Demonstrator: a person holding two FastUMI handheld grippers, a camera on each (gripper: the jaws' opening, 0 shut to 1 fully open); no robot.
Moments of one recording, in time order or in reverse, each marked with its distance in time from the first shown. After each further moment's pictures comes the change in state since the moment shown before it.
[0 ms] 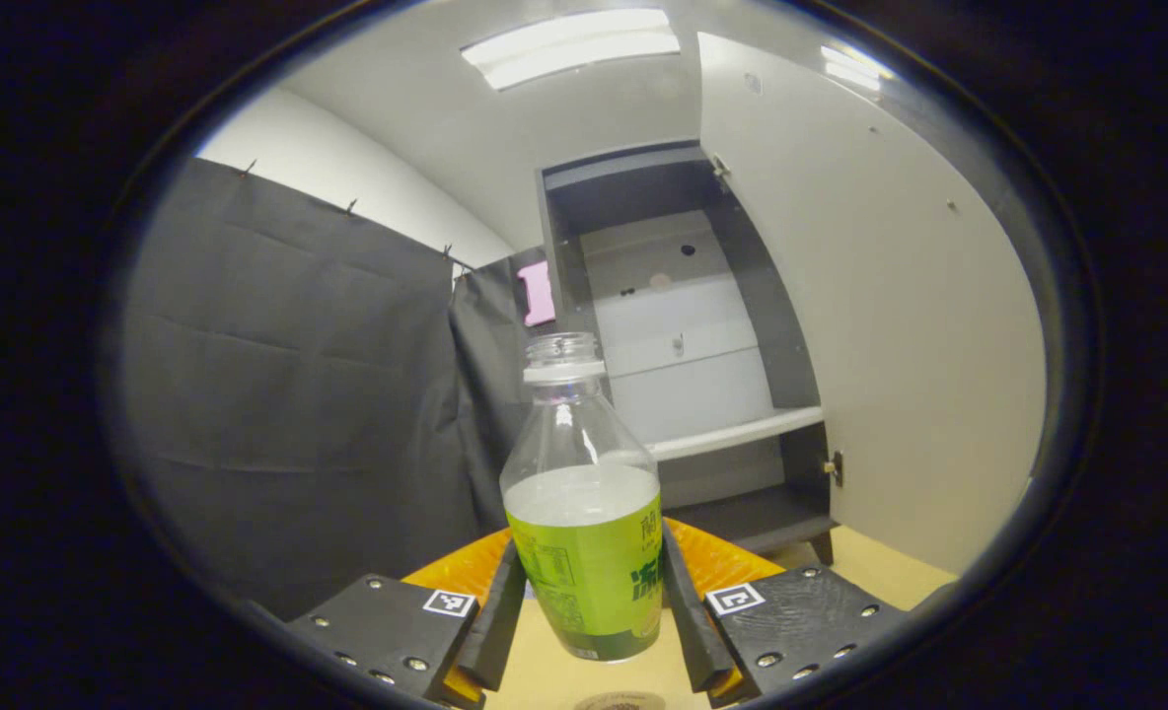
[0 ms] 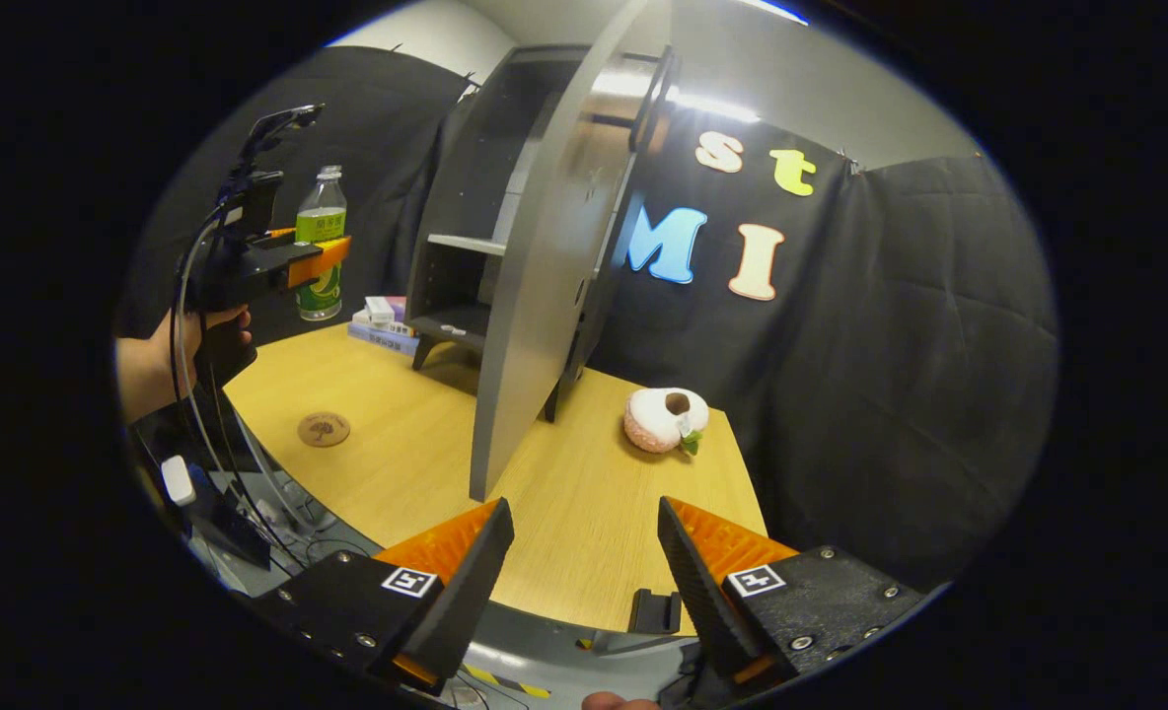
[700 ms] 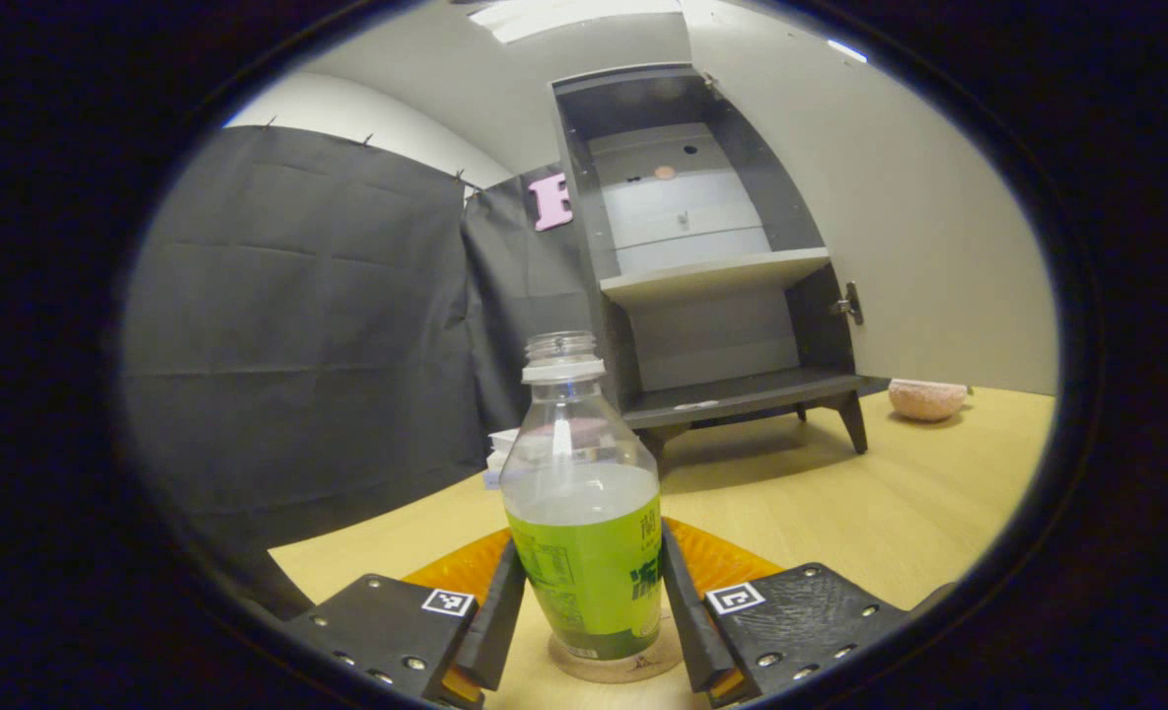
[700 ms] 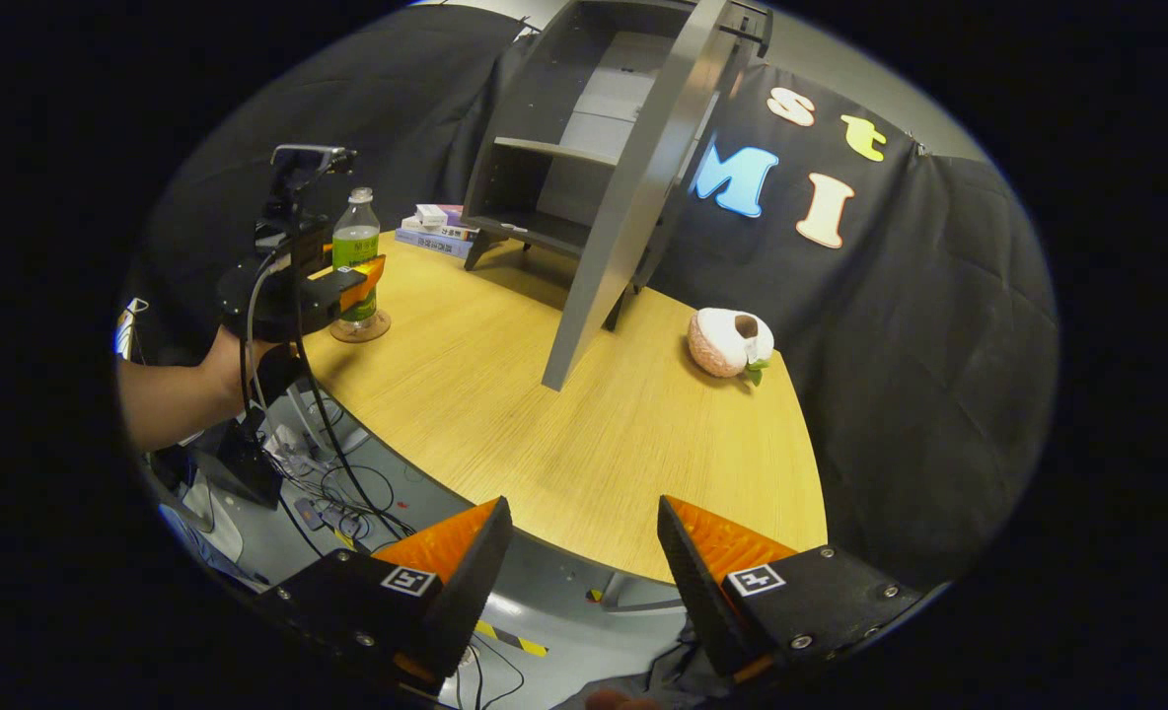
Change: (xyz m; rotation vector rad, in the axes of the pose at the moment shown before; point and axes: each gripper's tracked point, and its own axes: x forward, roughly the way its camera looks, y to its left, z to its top) left arm -0.018 -0.003 -0.198 -0.029 0.161 0.041; right arm 0.011 0.051 -0.063 -0.078 0.182 0.102
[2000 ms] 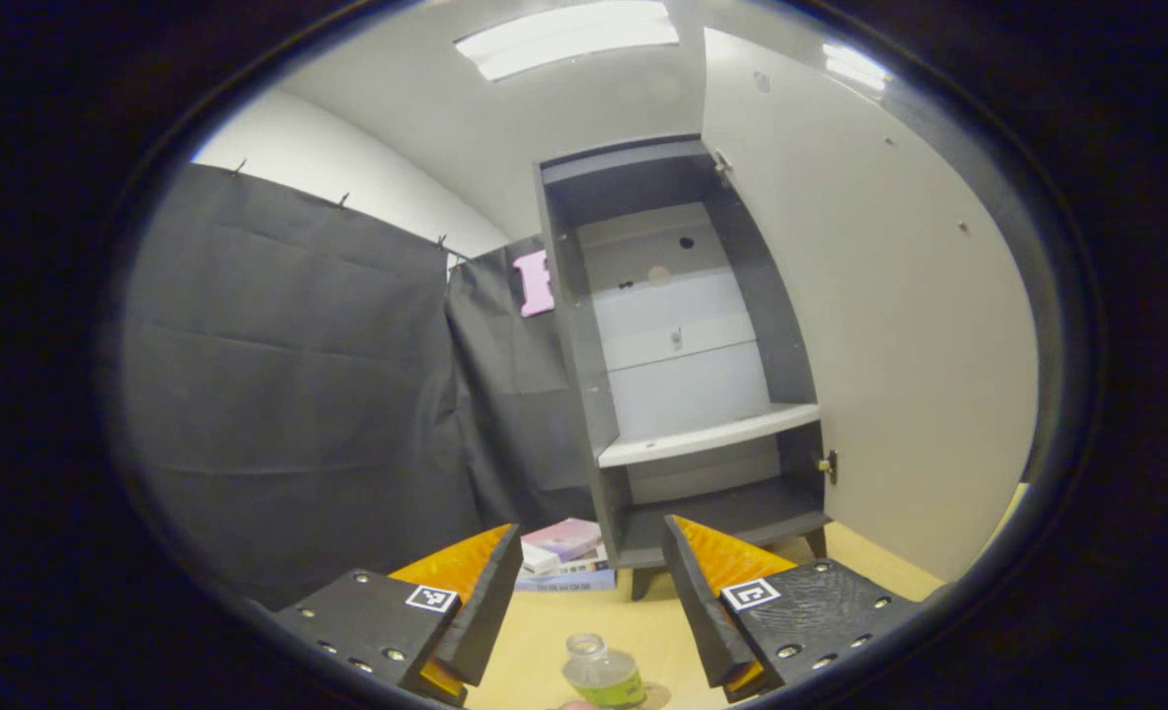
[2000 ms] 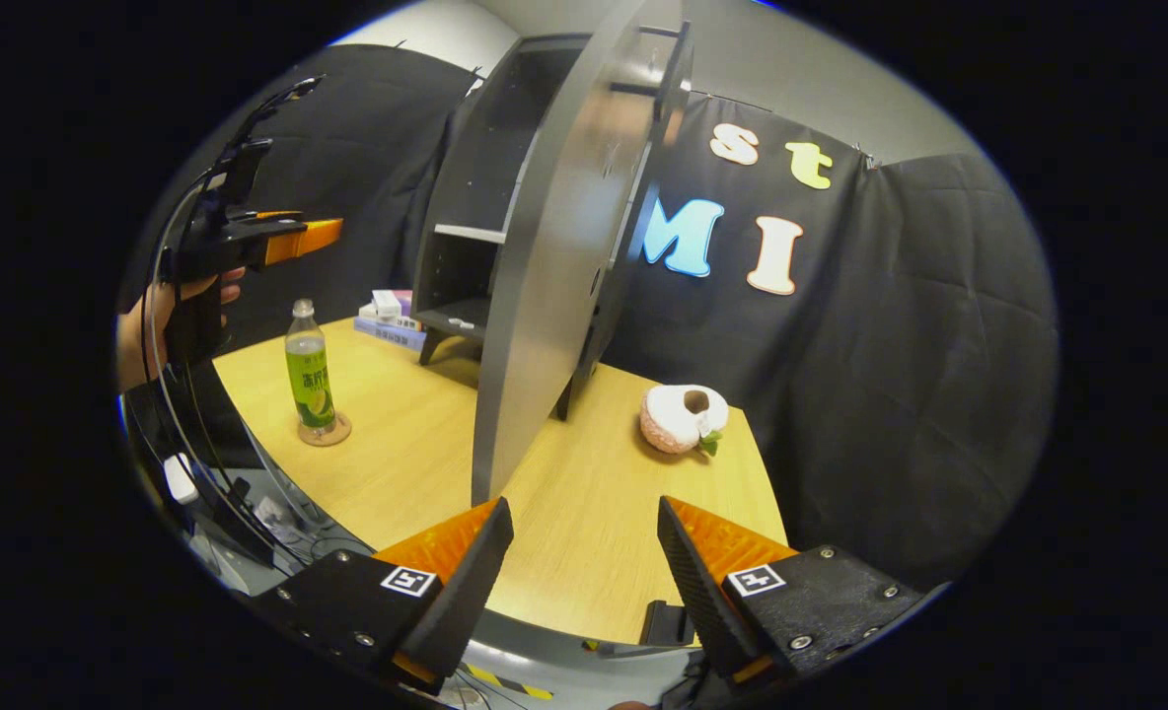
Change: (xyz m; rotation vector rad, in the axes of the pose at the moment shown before) left arm -0.037 -0.006 0.286 0.064 -0.198 -0.101; right arm -0.011 -0.063 0.078 0.136 -0.212 -0.070
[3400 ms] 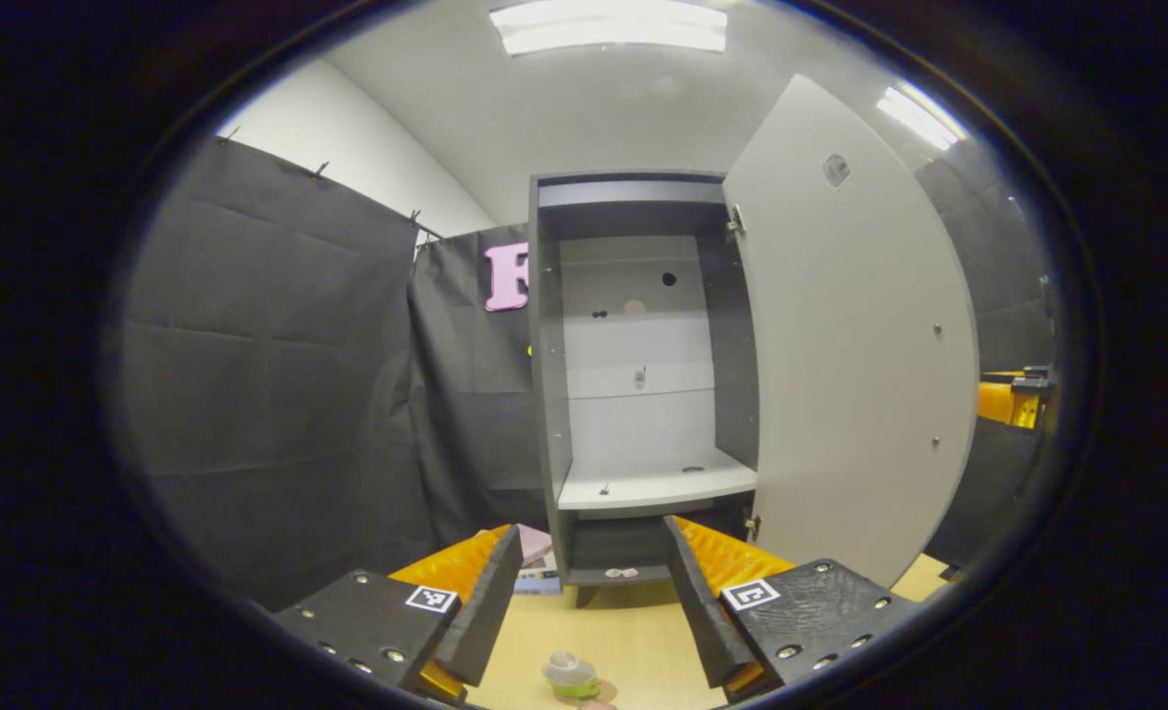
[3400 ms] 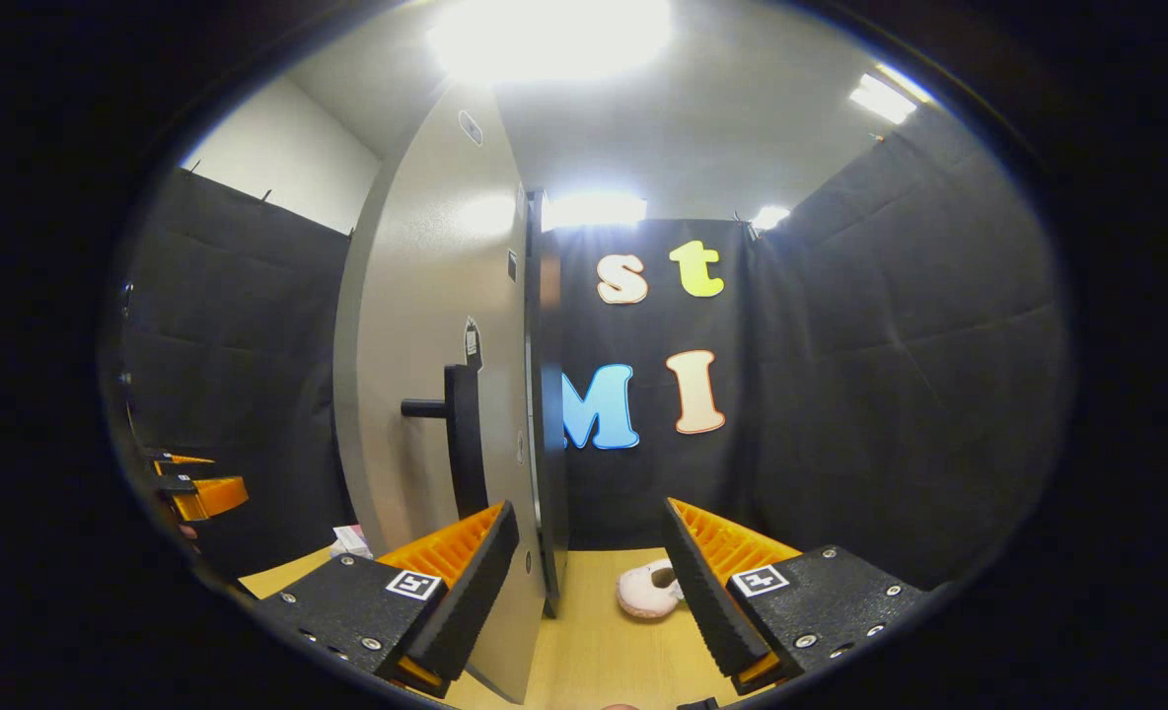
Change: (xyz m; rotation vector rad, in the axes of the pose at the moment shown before) left arm 0.006 0.042 0.090 -0.166 0.142 -0.126; right arm -0.025 -0.068 0.266 0.304 -0.422 -0.156
